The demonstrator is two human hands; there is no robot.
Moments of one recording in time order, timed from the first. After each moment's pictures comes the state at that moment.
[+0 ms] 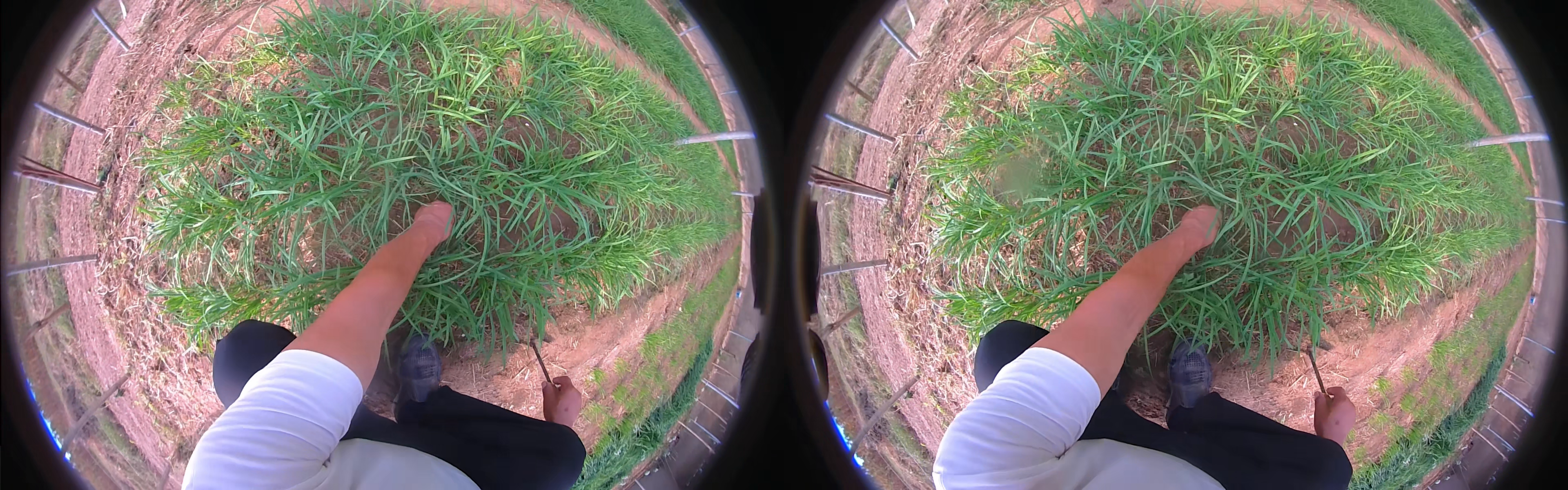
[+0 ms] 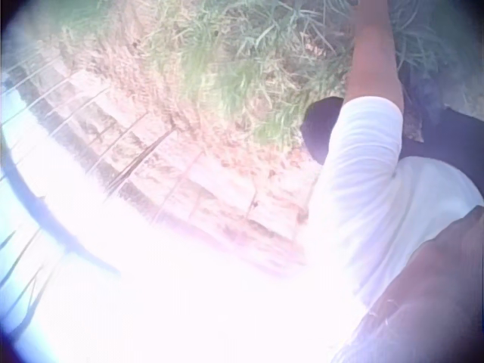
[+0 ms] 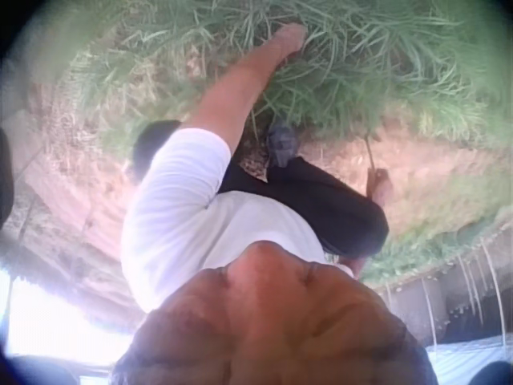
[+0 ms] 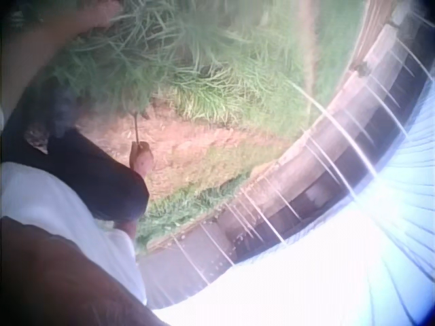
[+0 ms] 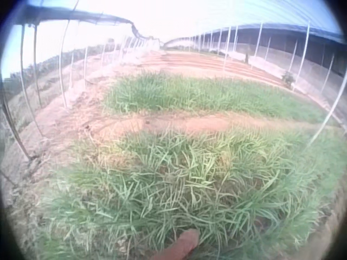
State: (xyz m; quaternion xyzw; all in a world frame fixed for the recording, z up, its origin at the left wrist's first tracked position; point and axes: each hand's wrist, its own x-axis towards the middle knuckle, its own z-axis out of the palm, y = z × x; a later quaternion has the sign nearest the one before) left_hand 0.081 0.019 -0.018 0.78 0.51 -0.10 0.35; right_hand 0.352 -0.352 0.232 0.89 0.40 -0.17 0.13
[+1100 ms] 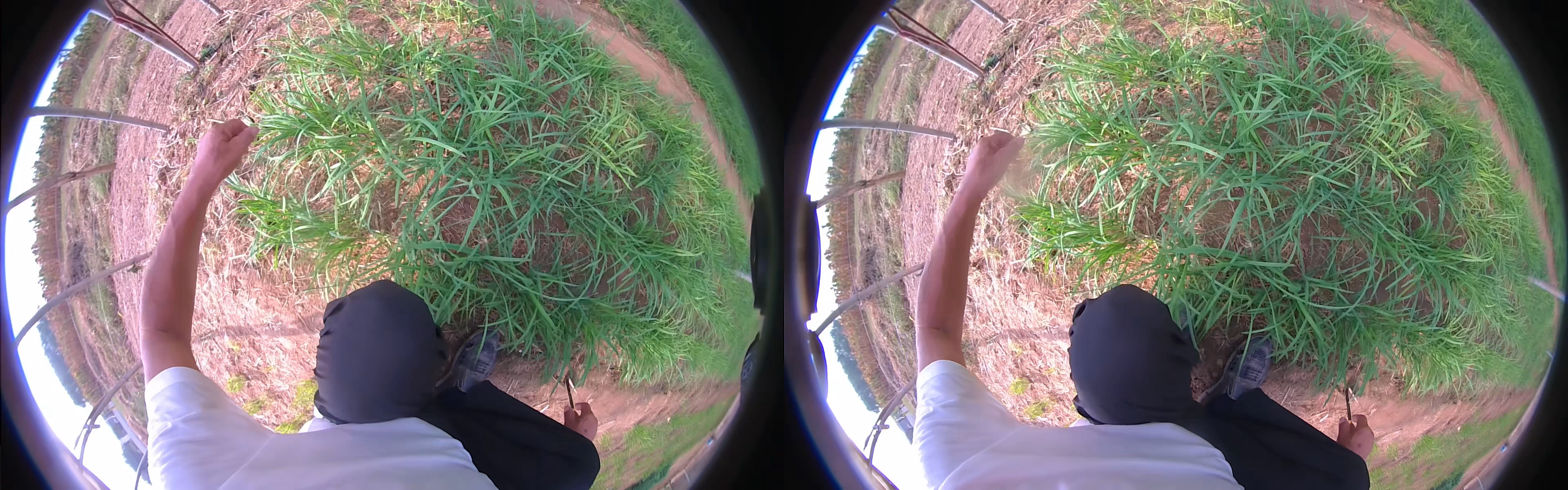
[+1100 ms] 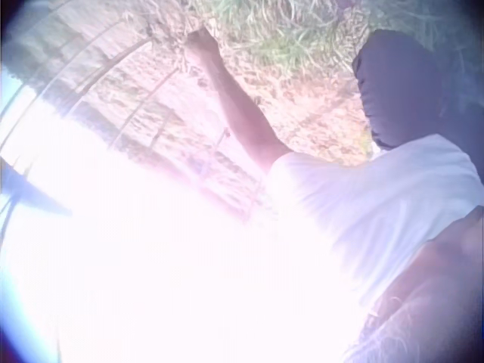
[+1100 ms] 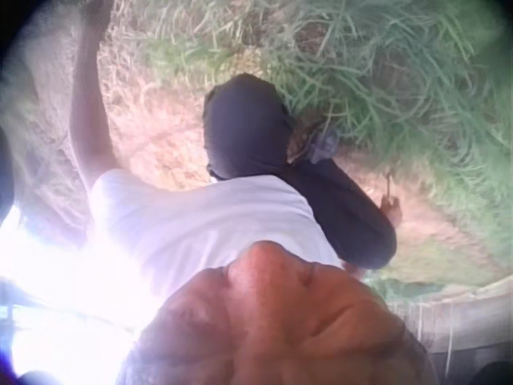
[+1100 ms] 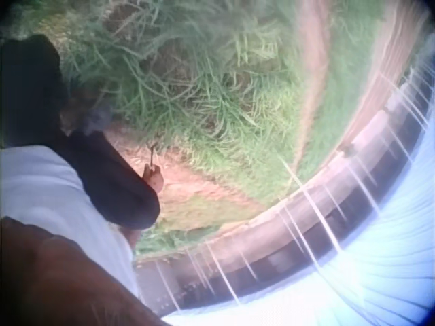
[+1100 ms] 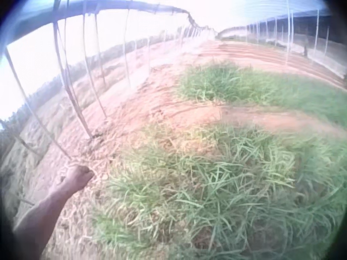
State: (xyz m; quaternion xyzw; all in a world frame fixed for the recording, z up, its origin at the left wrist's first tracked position) left_hand -0.558 -0.088 0.228 0.60 0.79 0.06 0.04; right_hand 0.366 -0.317 0.210 0.81 0.50 -0.23 0.22
